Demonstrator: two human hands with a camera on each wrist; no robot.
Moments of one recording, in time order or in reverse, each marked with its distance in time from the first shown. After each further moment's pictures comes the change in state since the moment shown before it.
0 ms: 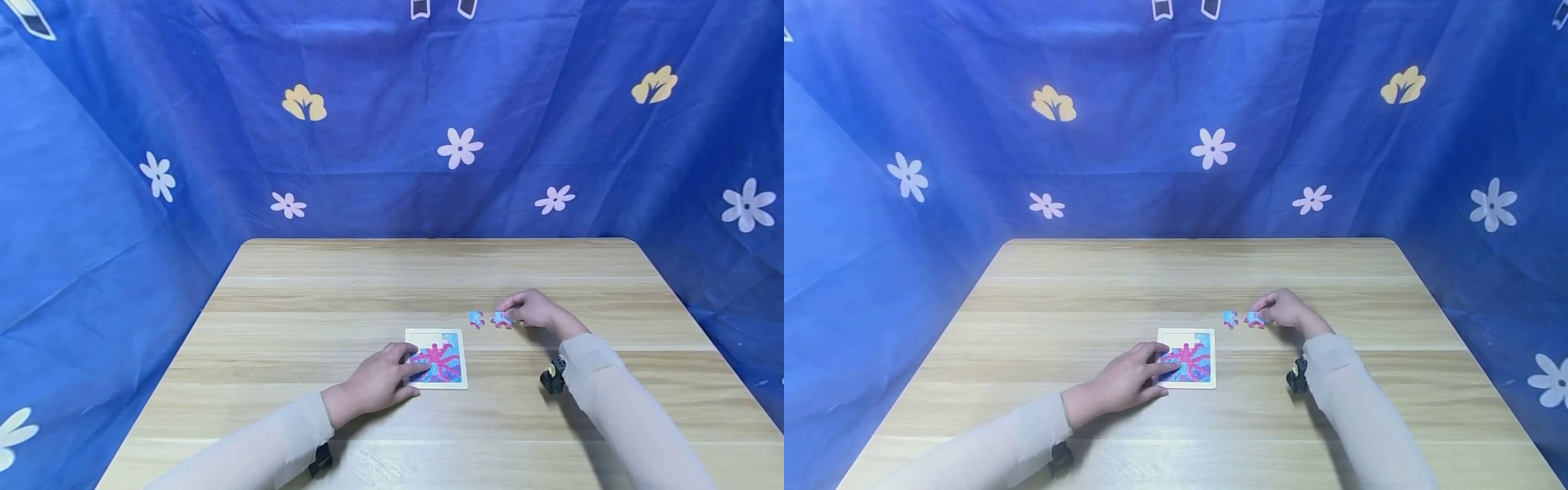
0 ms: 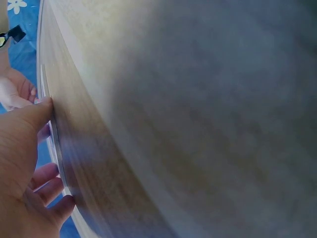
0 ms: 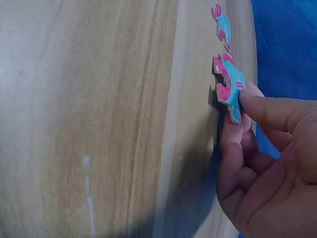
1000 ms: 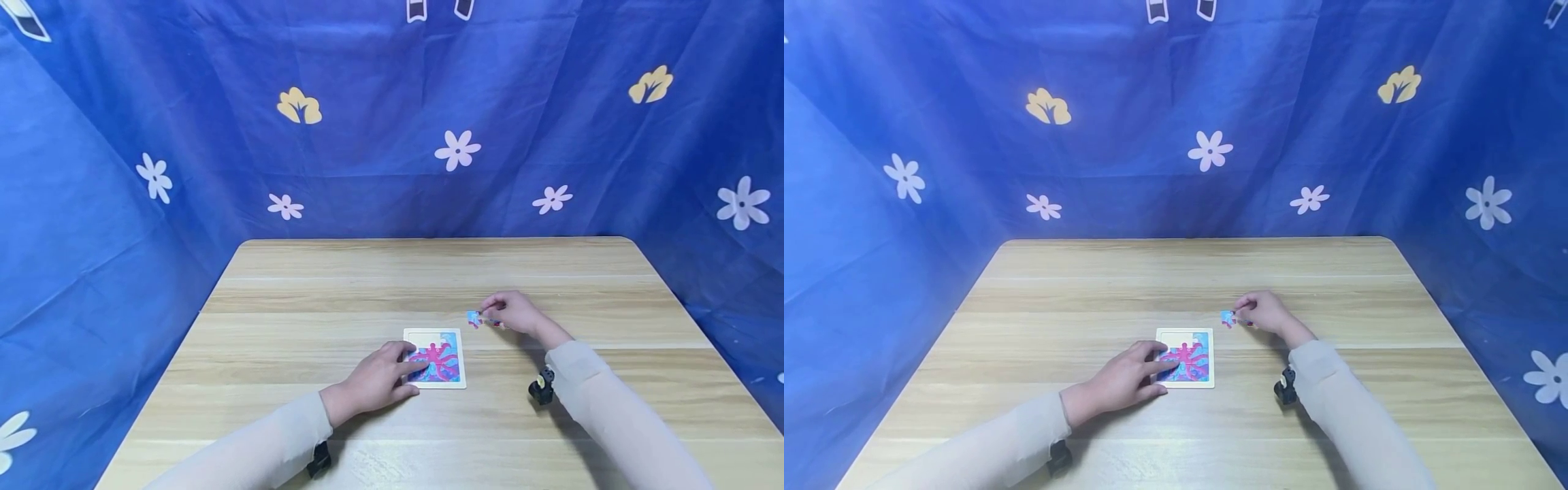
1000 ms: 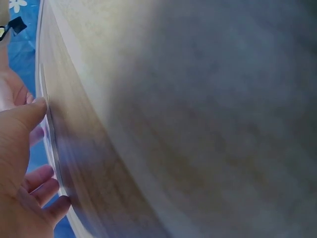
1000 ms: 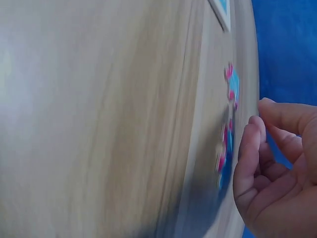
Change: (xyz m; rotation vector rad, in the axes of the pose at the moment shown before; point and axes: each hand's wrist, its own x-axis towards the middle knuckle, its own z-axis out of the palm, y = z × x) left_hand 0.002 -0.002 -0.002 -0.036 0.023 -0.009; right_hand 0.003 -0.015 0.028 -0.031 0.068 -0.162
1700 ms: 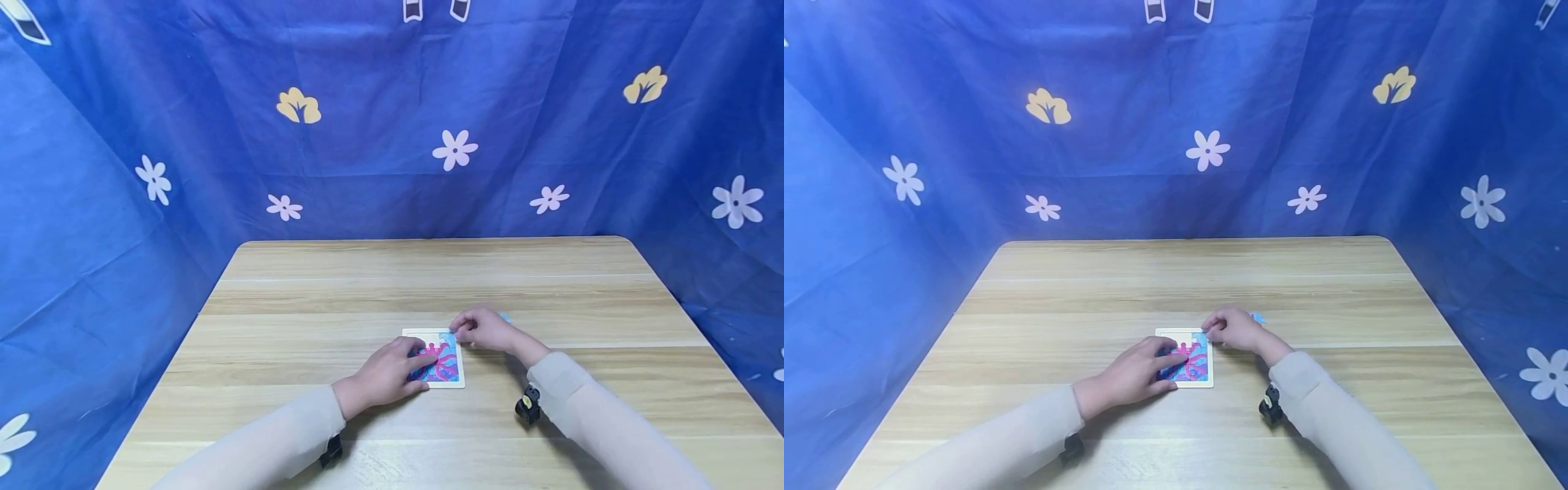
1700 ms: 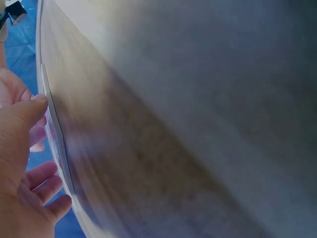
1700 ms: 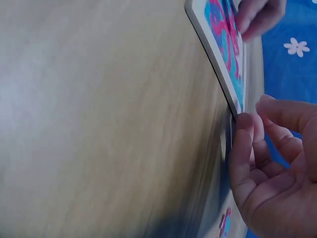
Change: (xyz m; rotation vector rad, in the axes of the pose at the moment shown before) left_hand 0.018 0.010 -0.003 0.033 -0.019 0.035; right_hand -0.012 -0.030 0.043 0.026 -0.162 -0.053
